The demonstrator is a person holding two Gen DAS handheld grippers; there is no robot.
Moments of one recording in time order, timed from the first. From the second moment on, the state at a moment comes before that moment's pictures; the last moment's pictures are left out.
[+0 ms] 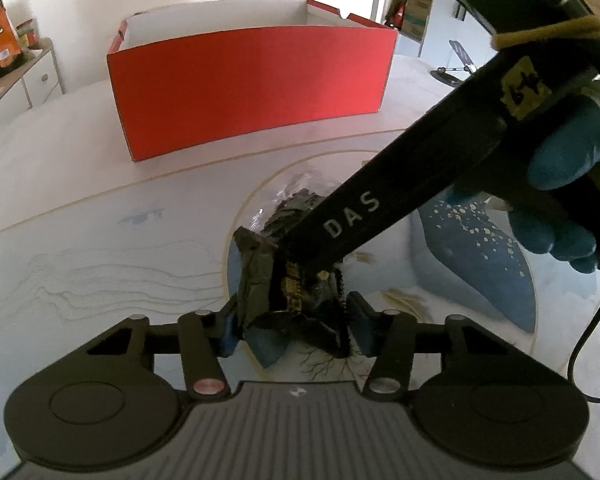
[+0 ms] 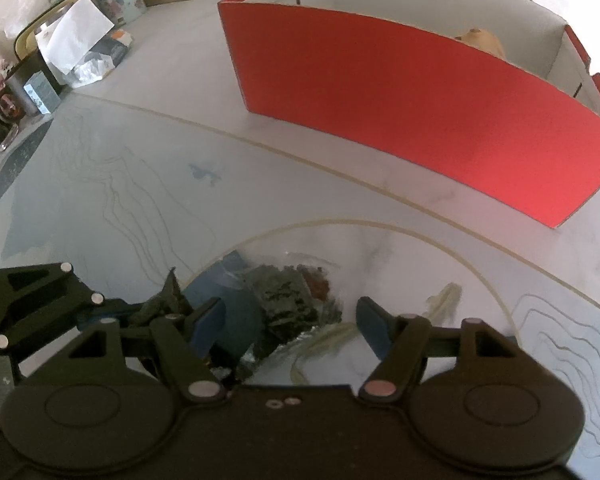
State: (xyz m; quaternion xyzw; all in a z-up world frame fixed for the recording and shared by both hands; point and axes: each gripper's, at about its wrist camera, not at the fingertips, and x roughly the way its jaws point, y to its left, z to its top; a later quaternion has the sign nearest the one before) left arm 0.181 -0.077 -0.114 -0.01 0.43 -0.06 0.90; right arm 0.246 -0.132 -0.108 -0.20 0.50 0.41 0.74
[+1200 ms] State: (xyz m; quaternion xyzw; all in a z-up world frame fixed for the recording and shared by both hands) left arm 0.188 -0.053 -0.074 -0.06 0.41 -0.06 0.91; right arm 0.244 -0.149 -0.079 -0.16 0.49 0.39 0.76
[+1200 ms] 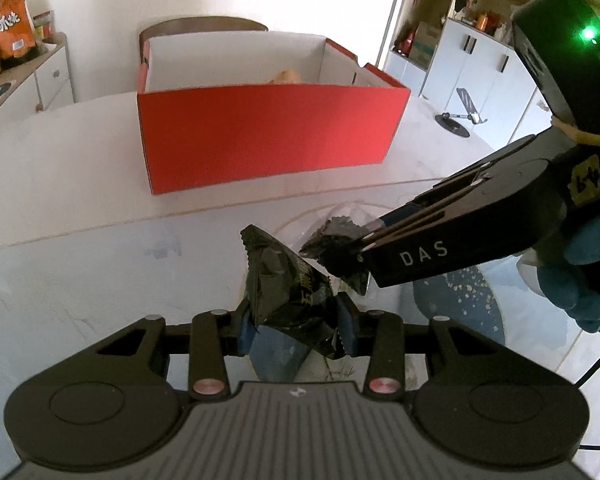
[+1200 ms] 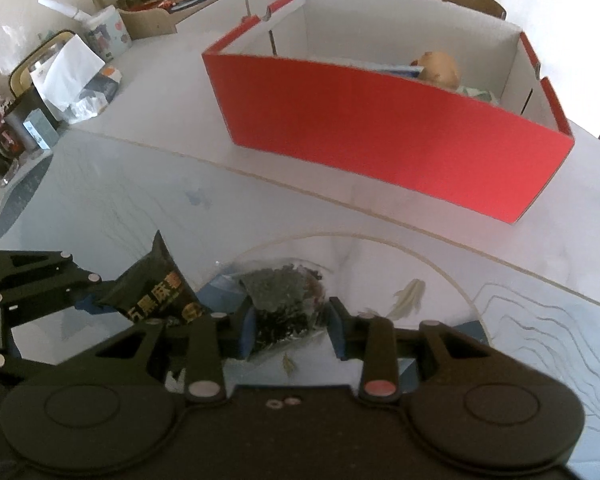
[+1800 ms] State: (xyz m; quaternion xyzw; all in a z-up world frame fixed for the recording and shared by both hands) left arm 0.185 -0.041 -0.021 -0.07 0.38 -0.06 0.92; right arm 0.234 -0.164 -0.031 -0.13 0.46 0.39 0.78
